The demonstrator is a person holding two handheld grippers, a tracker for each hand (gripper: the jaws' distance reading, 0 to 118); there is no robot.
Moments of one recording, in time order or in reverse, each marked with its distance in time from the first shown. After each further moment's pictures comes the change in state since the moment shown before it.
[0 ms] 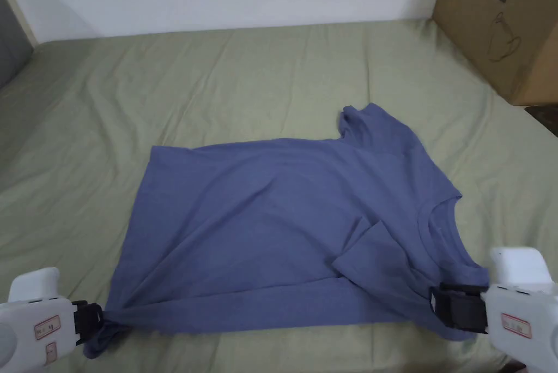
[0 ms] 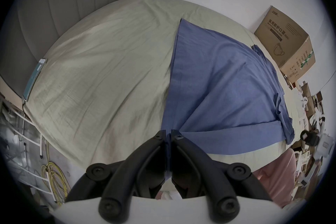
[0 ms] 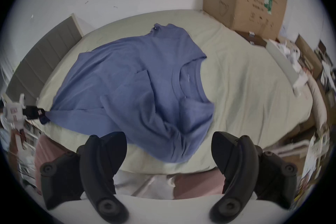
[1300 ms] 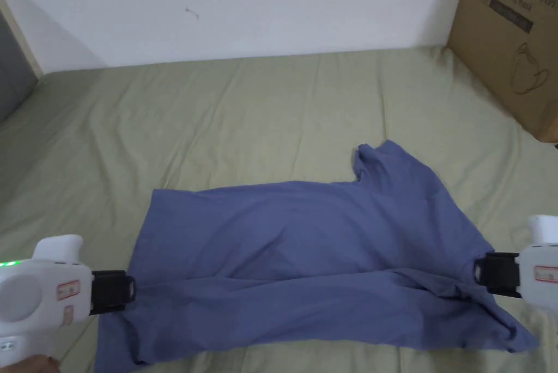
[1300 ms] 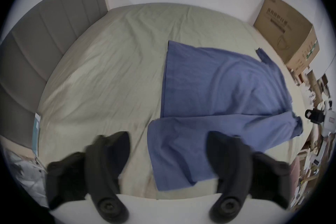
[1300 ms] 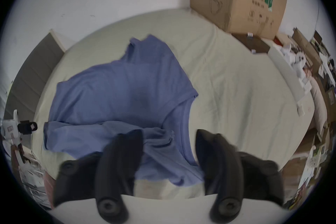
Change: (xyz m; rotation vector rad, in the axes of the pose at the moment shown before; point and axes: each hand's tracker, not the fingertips) left arm 0.025 0.124 -0.041 0.026 0.006 -0.106; right arm 0.027 0.117 -0.043 0.019 -0.027 -0.122
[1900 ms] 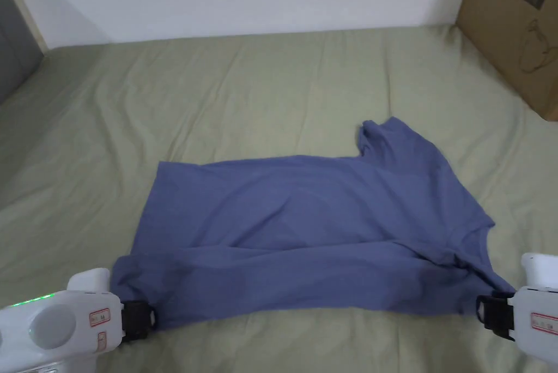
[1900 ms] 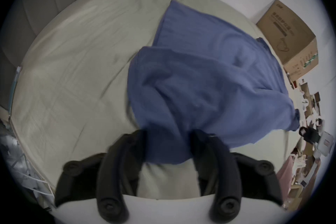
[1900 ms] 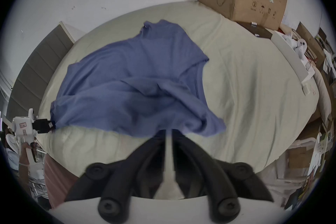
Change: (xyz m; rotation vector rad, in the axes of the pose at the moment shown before) left arm 0.004 -0.081 -0.049 -0.135 -0.019 0.119; right arm -0.007 -0.079 0.002 -0.108 0.040 -0.029
